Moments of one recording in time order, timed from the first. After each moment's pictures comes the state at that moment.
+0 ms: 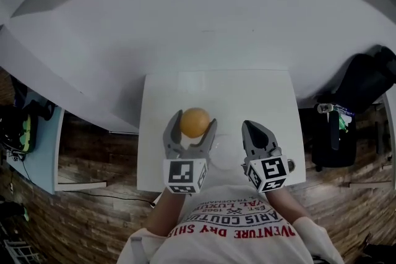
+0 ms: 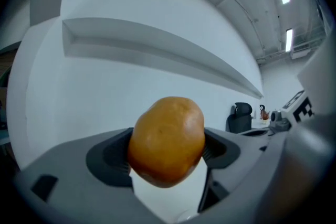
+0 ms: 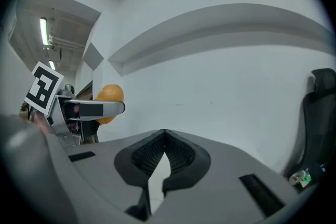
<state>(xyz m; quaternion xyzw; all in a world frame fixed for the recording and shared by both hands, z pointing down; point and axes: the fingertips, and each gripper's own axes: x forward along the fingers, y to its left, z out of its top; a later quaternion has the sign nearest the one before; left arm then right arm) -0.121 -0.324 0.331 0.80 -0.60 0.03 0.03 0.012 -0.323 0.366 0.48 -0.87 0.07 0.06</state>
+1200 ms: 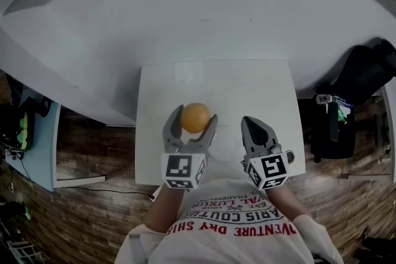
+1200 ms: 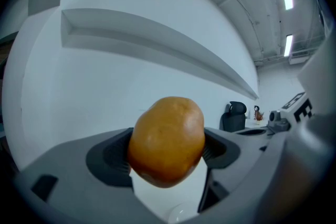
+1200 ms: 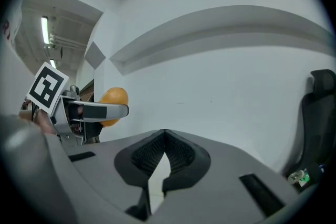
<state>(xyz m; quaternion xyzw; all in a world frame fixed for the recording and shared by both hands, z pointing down) -0.113 -0.317 0.345 0.81 -0.58 0.04 0.06 0.014 -0.309 0.371 0.48 -0.87 0.07 0.06</state>
